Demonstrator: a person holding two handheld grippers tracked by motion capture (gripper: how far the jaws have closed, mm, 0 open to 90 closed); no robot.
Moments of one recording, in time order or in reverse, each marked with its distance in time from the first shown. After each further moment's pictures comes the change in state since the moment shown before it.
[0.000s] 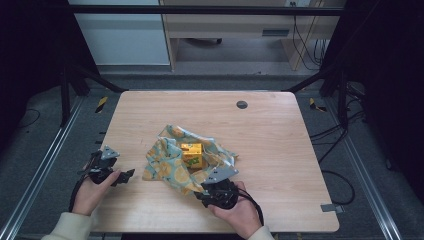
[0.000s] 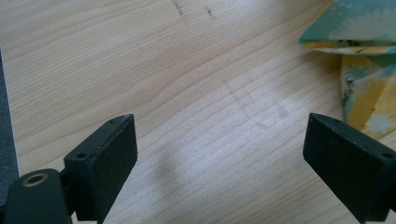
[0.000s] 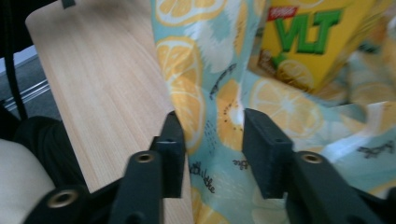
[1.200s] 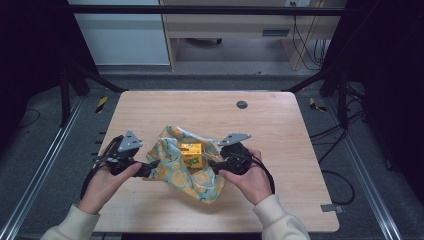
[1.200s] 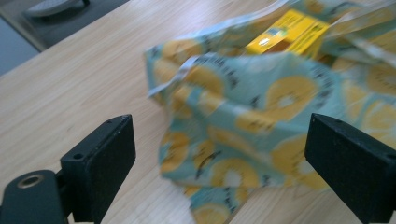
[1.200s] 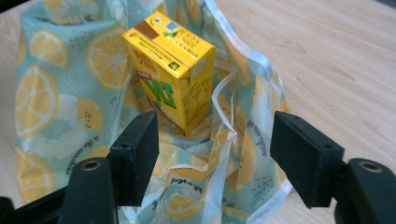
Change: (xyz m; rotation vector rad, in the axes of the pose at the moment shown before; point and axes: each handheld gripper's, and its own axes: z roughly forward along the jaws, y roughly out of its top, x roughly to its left) left arm -0.084 0.095 -0.064 -0.167 -0.129 0.228; right arm -0.065 0.055 -0.026 0.022 -0.207 0.046
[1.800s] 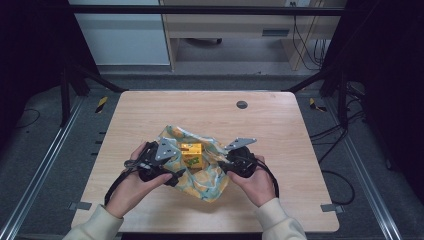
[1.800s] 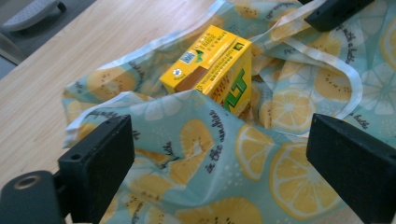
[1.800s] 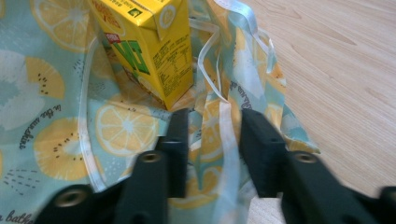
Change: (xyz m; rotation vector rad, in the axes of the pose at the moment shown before) left arm -0.058 0.028 0.032 0.073 -0.027 0.119; right arm -0.018 -0.027 0.012 0.036 -0.003 0.026
